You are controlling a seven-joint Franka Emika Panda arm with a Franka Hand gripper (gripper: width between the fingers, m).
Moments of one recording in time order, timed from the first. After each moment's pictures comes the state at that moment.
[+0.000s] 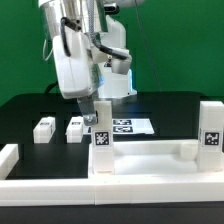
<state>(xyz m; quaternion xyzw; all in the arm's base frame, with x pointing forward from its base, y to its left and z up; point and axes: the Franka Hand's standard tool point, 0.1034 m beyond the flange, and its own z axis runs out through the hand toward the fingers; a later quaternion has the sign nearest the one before) 0.629 -0.065 0.105 -0.68 0.73 0.00 0.10</state>
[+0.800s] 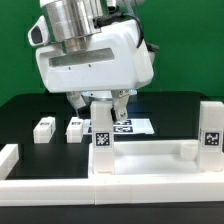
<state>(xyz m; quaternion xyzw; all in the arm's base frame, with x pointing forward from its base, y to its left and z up) 0.624 -0.055 0.108 -0.94 0.33 0.01 0.09</state>
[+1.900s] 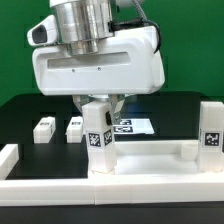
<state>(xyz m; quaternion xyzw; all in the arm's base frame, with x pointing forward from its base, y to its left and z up) 0.628 -0.052 0.103 -0.93 0.36 0.00 0.06</state>
